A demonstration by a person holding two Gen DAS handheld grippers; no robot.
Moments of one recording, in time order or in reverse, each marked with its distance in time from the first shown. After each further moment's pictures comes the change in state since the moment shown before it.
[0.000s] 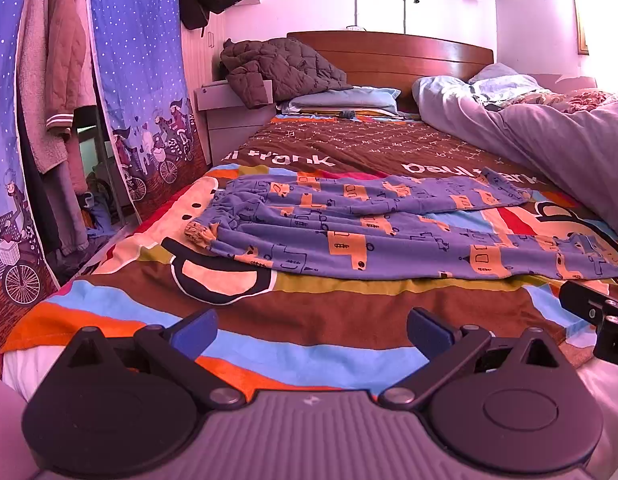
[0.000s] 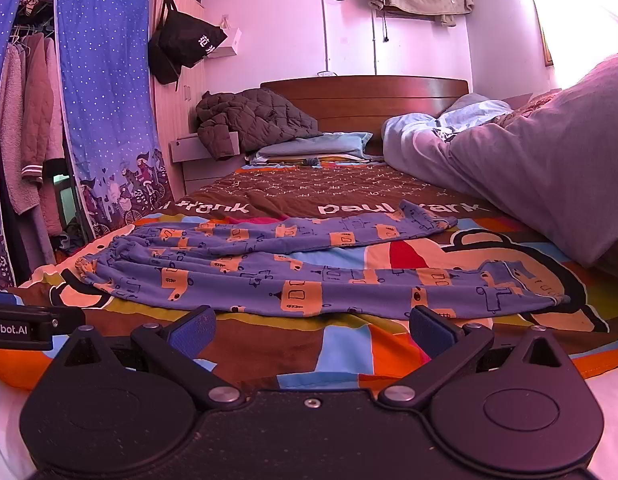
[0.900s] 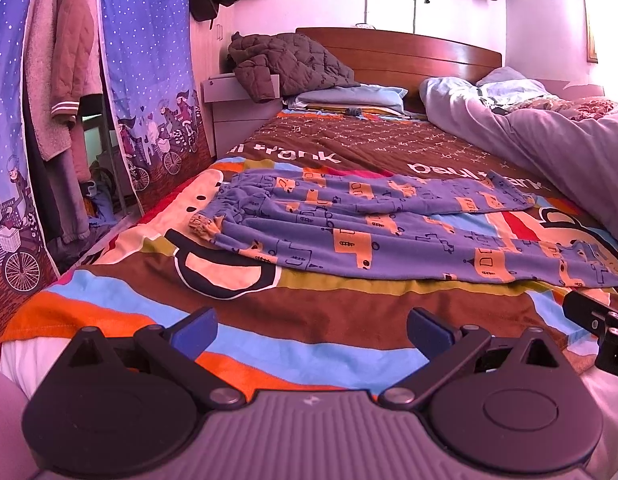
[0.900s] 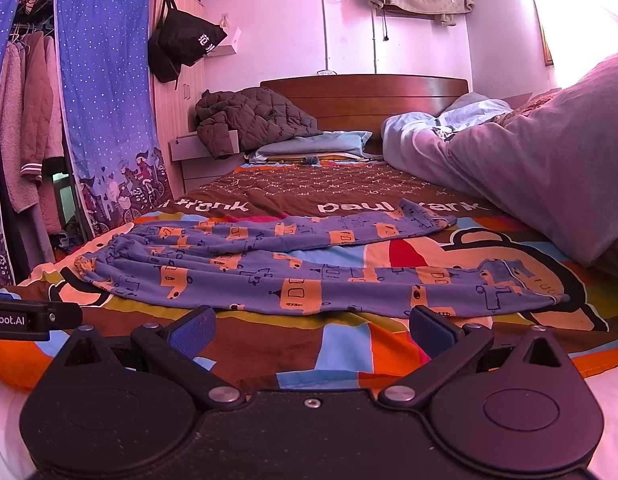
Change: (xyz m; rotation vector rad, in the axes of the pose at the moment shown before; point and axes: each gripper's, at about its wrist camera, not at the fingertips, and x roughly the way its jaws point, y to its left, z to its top) left arm 0.001 0.006 0.001 -0.043 0.014 -0.002; right arm 0.001 0.000 0.000 -0.001 0.004 -0.004
